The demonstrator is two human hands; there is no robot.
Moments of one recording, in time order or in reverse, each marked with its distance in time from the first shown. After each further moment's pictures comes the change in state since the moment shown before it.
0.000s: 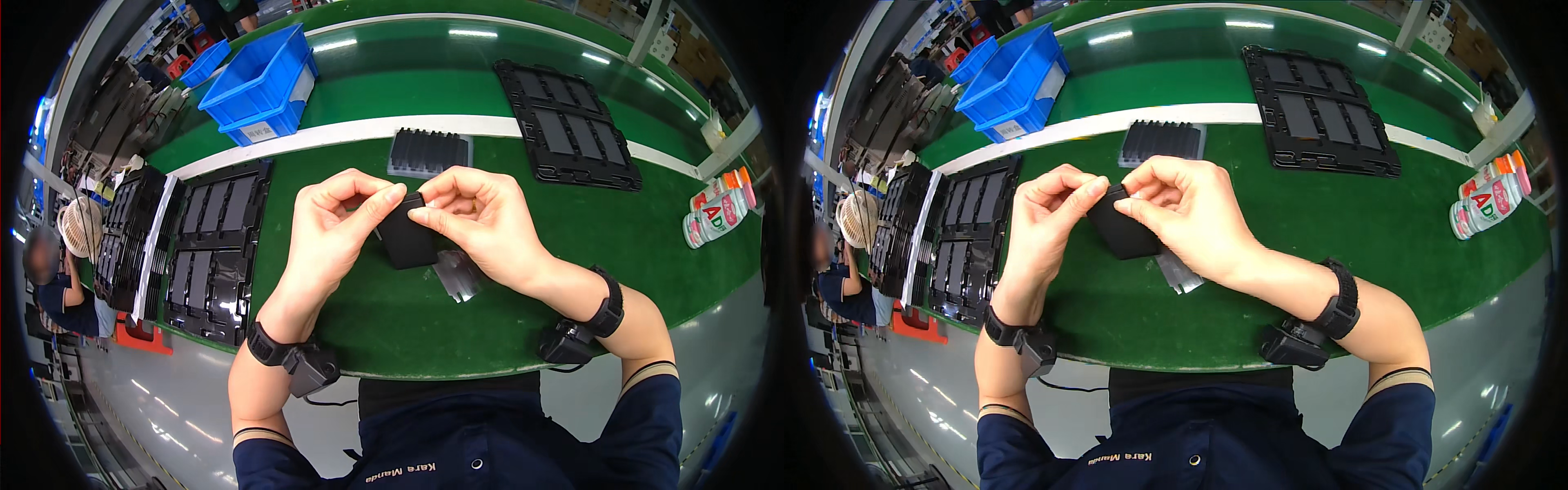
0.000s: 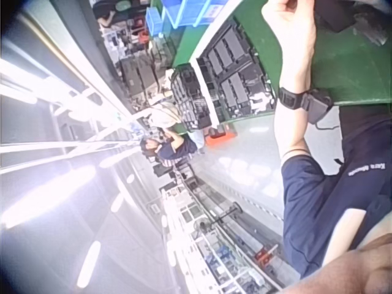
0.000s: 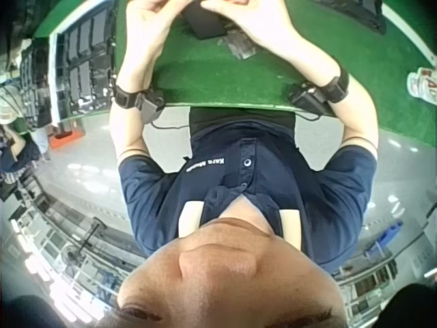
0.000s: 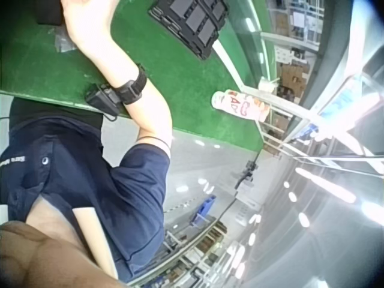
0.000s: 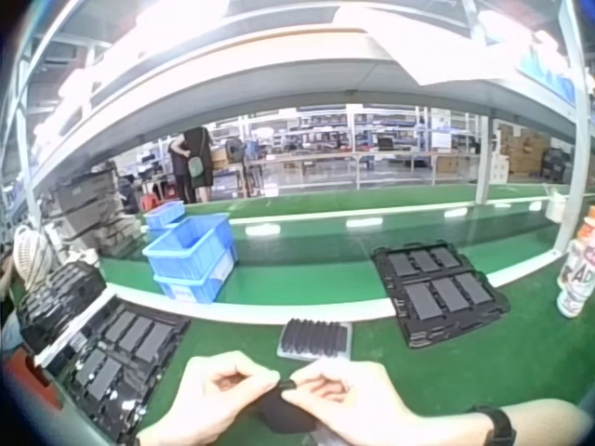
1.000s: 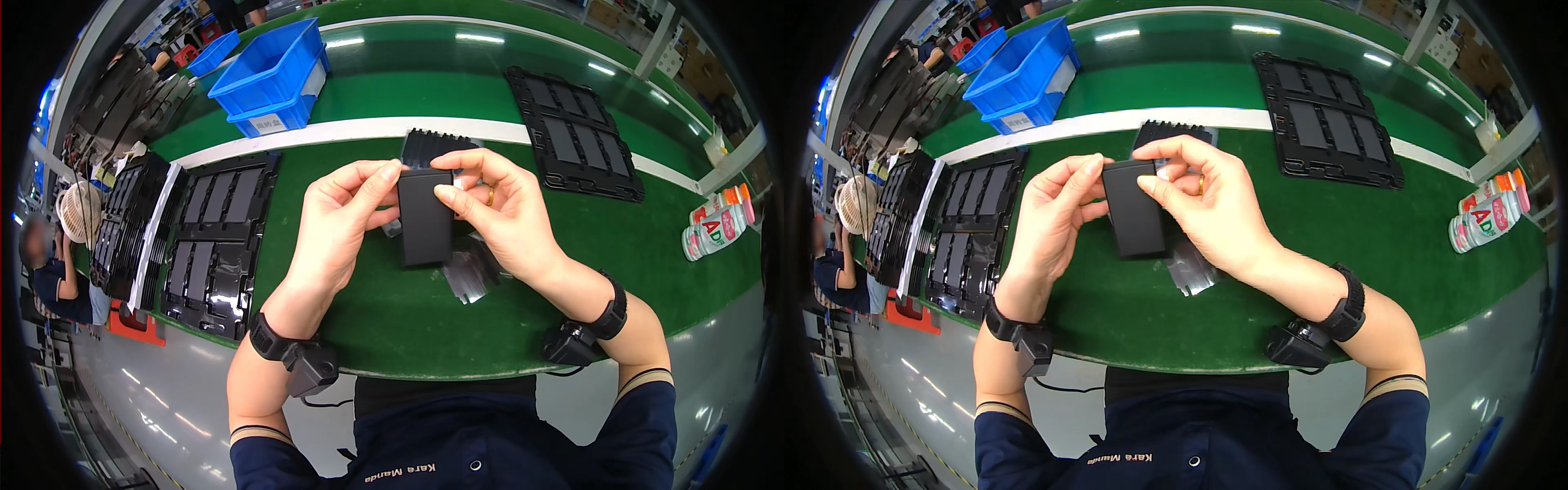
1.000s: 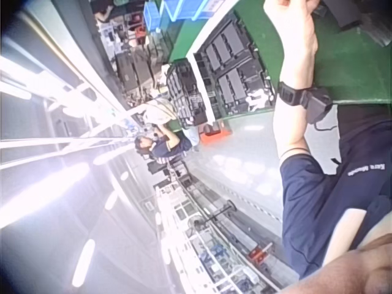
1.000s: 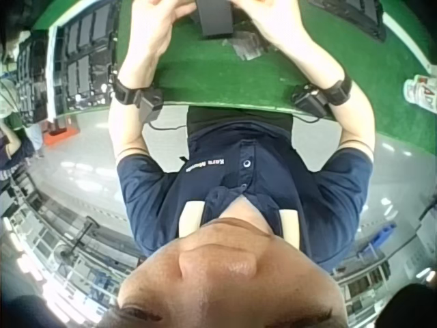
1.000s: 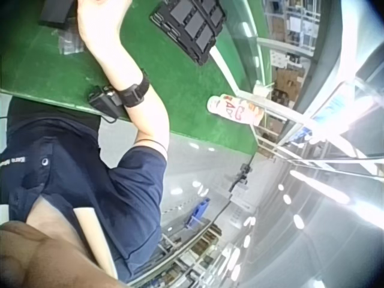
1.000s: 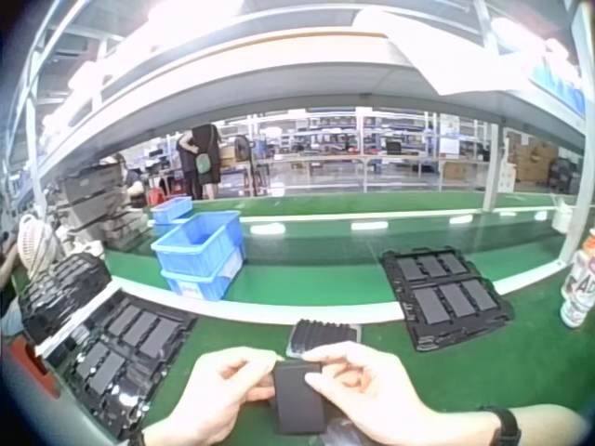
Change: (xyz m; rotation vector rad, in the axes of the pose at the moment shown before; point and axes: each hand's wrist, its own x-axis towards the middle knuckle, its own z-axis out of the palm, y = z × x) left_hand 0.001 0.000 -0.001 -0.226 0.086 -0.233; right_hand 0.006 -0.005 -0.004 0.137 -0.018 0.001
